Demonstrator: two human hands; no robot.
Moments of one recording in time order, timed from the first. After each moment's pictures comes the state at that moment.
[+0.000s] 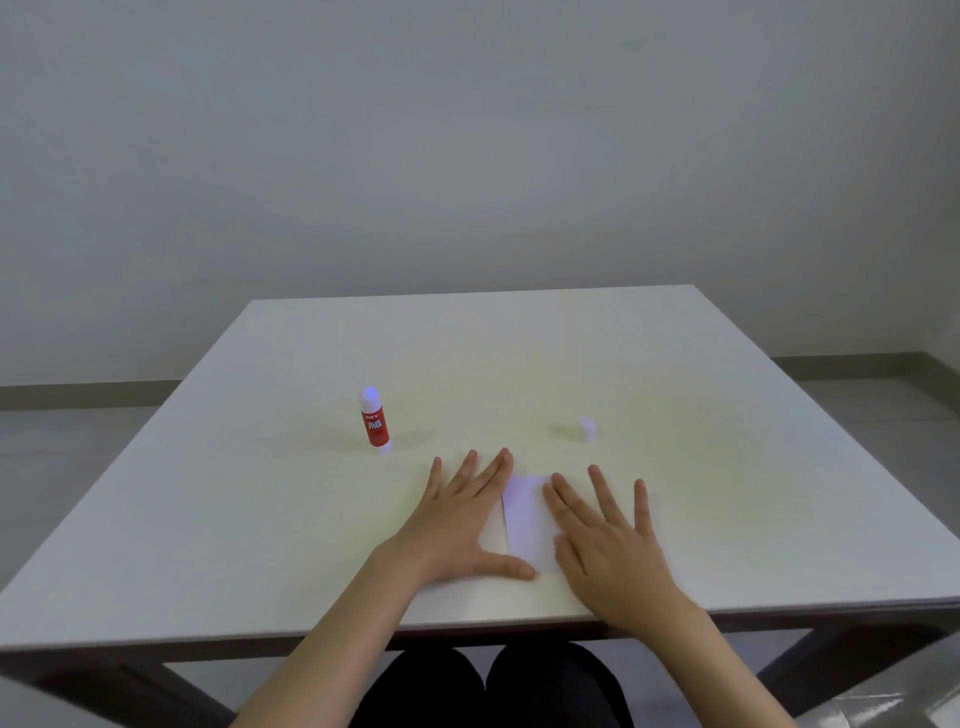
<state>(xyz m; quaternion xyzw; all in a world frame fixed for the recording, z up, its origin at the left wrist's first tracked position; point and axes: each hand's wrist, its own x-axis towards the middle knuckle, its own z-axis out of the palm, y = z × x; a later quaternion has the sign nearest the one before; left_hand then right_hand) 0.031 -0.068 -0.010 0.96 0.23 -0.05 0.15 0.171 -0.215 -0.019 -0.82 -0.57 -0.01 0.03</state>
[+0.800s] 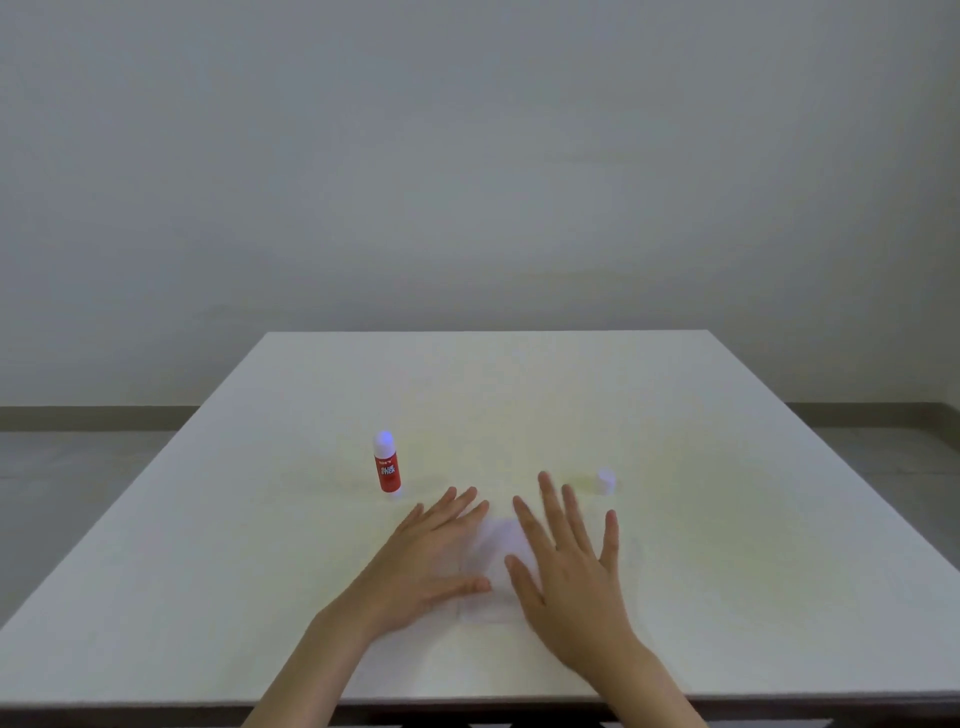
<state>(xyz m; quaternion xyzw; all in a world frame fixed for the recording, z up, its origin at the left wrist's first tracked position) -0.007 -0.036 -0.005 0.92 0.23 0.09 0.29 0.140 -0.165 -0.010 -0.83 -0.55 -0.01 0.14</state>
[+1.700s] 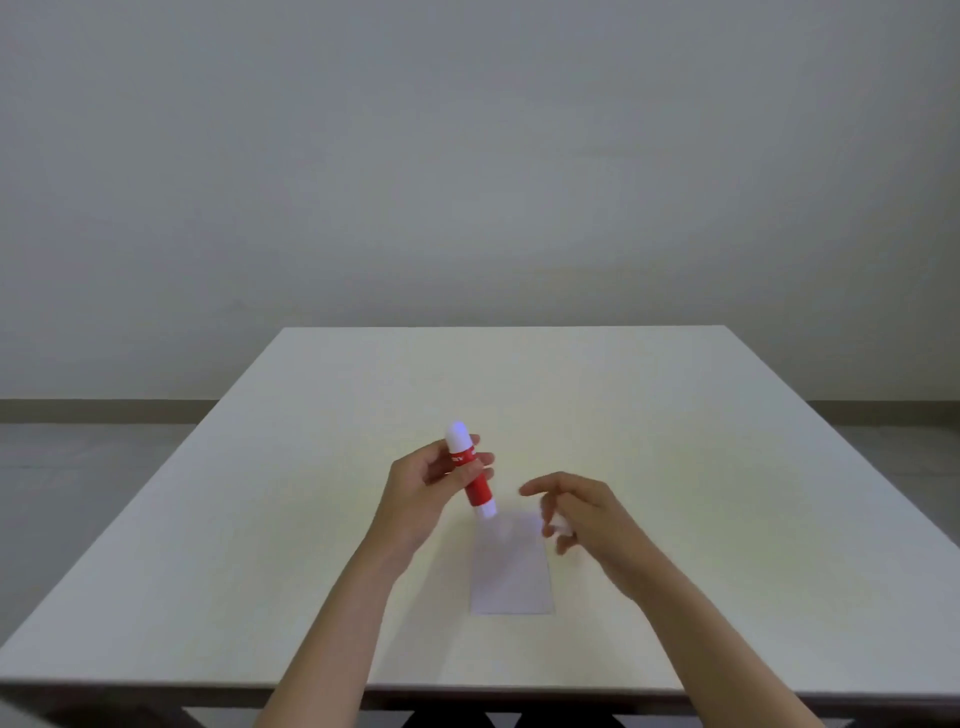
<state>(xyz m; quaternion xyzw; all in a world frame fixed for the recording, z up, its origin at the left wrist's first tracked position) 0.011 -0.033 0.044 0.62 0.30 0.36 0.64 0.175 -0.146 0.035 -0.65 -0.39 0.41 0.51</state>
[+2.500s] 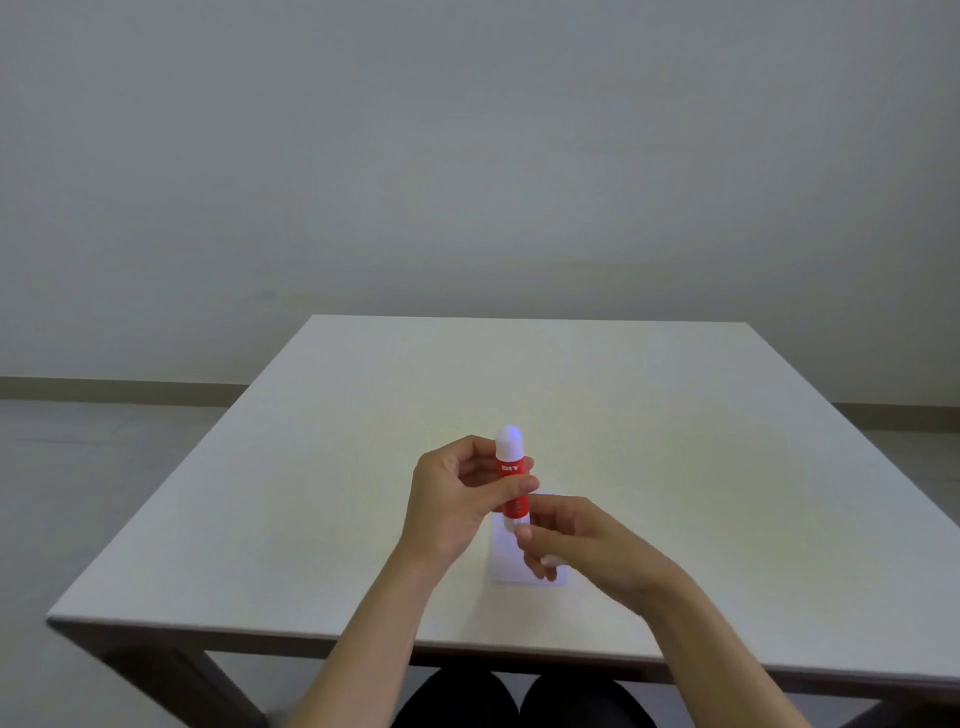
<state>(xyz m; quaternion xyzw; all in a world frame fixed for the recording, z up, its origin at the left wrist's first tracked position) -0.001 -0.084 0.067 0.62 0.28 0.40 0.62 0.139 -0.170 0.047 -0.54 -0.53 0.50 0.42</state>
